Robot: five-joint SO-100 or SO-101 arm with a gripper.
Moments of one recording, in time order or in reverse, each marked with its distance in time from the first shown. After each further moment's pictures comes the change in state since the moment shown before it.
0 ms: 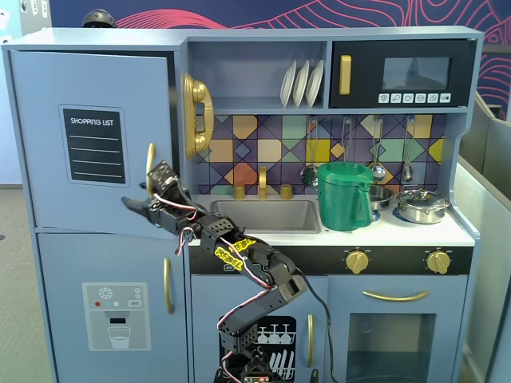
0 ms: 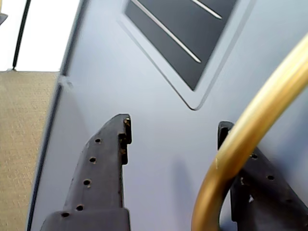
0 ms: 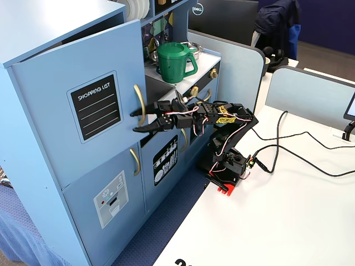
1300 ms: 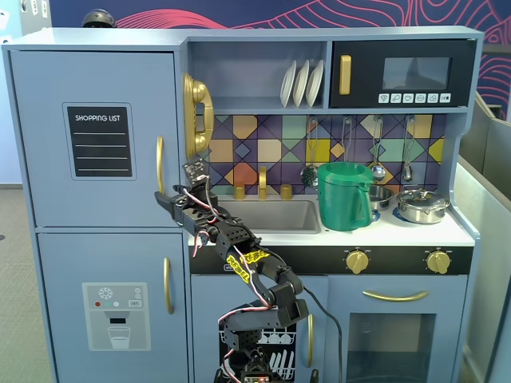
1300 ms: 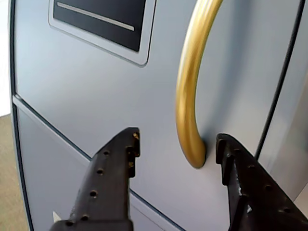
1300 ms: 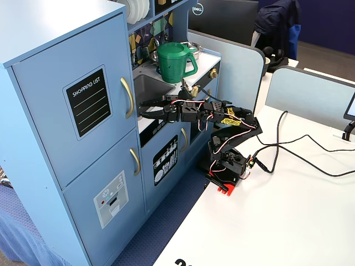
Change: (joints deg) arm 15.6 10.2 5.9 7.4 16.8
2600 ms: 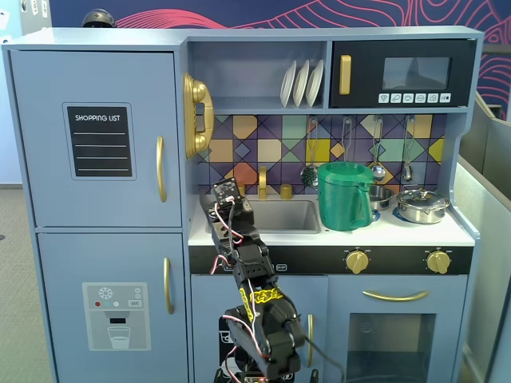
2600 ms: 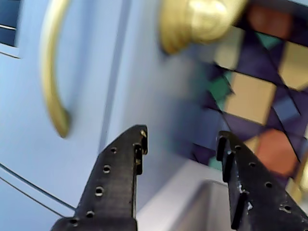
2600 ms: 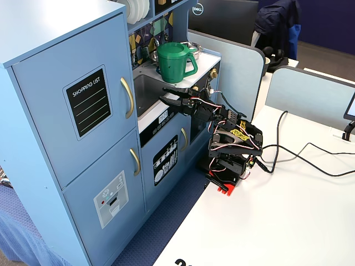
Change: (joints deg) arm 15.0 29.2 16.5 0.6 -5.6
